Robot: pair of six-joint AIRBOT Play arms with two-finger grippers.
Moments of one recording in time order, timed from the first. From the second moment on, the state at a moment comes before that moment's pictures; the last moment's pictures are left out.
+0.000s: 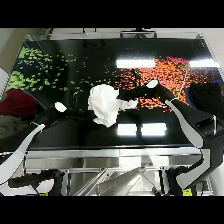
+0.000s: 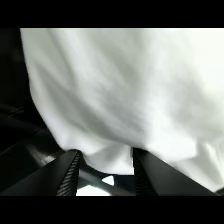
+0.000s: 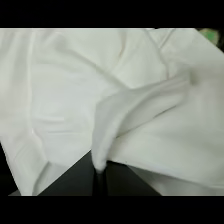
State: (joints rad) left arm -0.24 -1.45 0.81 0.77 -0.75 -1.22; right arm 0.28 -1.78 1.33 -0.56 0.88 1.16
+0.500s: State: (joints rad) left arm -0.25 -1.35 0.81 0.51 -0.70 -1.09; right arm 0.26 -1.72 1.34 -0.55 0.97 1.15
